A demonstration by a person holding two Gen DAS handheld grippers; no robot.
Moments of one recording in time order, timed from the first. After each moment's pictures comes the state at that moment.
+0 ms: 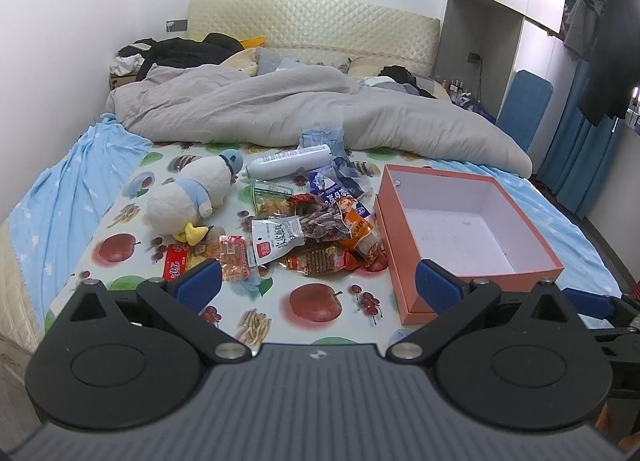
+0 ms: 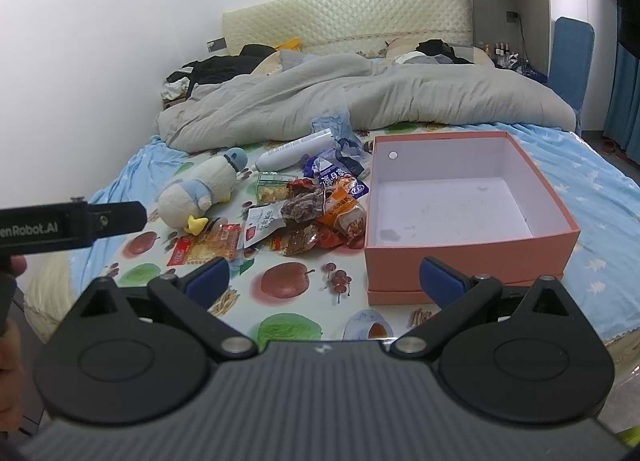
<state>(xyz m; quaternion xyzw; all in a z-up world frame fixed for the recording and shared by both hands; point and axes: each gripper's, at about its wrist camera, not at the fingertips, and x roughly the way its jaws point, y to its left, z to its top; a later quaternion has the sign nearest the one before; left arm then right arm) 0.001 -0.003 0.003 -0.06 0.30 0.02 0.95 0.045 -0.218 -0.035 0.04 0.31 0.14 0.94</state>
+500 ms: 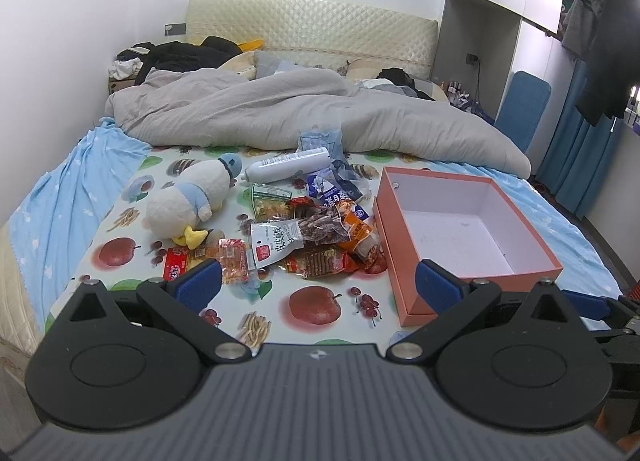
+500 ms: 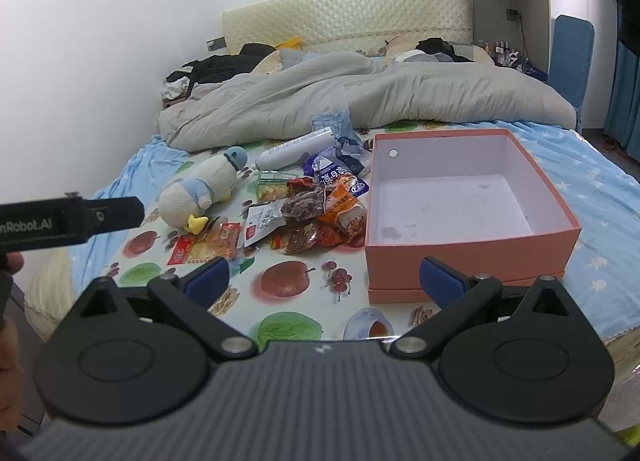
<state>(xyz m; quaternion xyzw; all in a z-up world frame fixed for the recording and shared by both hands) -0.003 -0.002 0.007 -0.06 0.29 0.02 0.95 0.045 -0.218 -0.035 0.04 0.31 0.14 0.94</state>
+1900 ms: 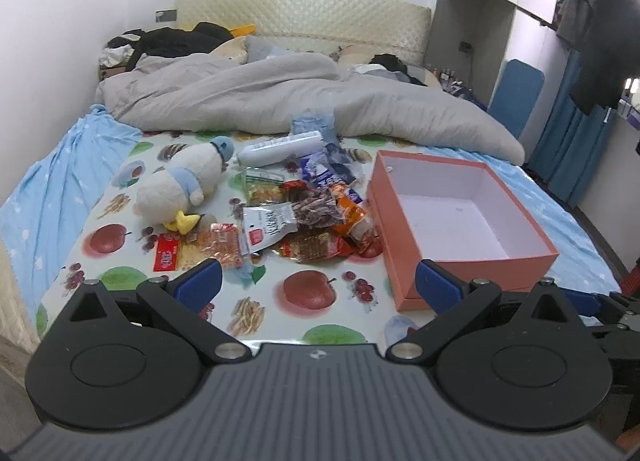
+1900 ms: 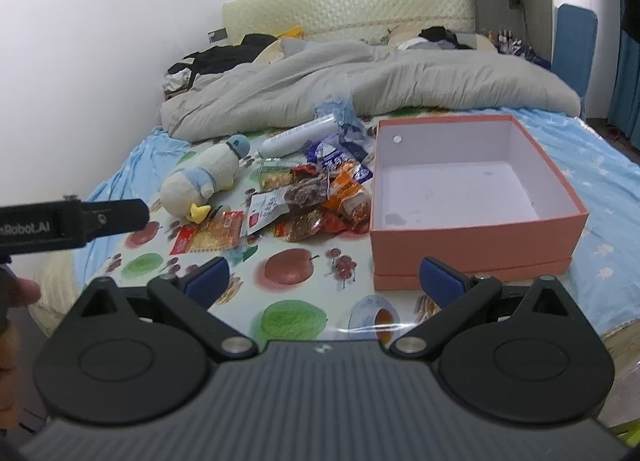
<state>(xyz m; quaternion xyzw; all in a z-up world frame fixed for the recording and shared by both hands) -0.001 0.002 -0.004 -0.06 0.31 0.01 0.95 0.047 -0.215 -0.049 0.05 0.33 0.15 0.93</state>
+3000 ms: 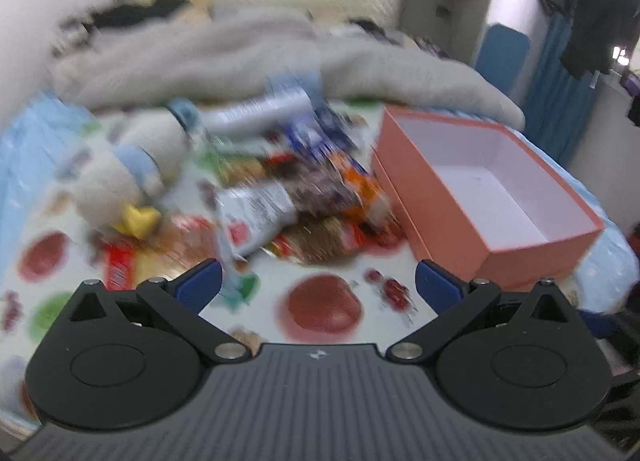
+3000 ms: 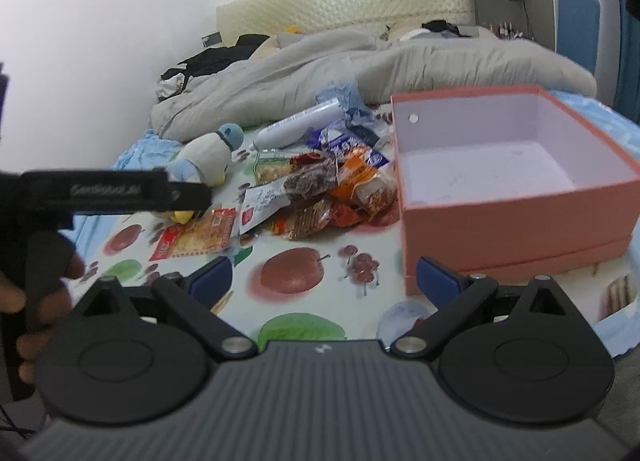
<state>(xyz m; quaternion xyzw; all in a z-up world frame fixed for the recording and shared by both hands) 0.148 0.048 -0.121 -0.06 0.36 -0.07 0.93 0.097 -0.173 -0.139 0.08 0.32 0.14 0.93</state>
